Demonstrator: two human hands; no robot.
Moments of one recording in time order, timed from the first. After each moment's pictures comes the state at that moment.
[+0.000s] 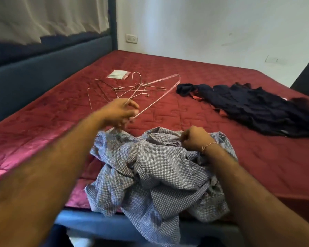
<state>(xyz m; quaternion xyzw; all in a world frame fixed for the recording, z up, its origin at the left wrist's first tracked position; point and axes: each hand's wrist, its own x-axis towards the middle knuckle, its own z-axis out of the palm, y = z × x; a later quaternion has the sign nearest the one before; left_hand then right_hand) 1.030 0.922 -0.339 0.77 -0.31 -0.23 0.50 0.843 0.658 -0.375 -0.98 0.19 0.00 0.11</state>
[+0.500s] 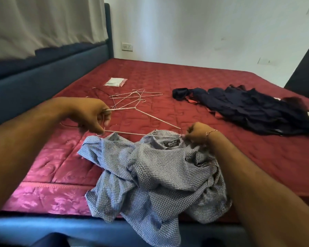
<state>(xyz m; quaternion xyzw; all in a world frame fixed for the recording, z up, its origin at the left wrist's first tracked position) 1.034 0.979 -0.263 0.87 -0.42 -0.22 0.11 0.848 0.628 -0.349 -0.92 0.28 0.02 0.26</state>
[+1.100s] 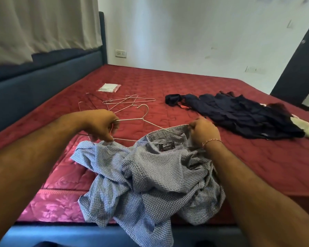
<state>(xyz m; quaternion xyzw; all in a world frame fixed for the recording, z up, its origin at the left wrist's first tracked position) 1.016 0.945 -0.282 0.87 -0.46 -0.18 0.08 0.821 0.617 -0.339 -0.94 0.28 -0.19 0.04</state>
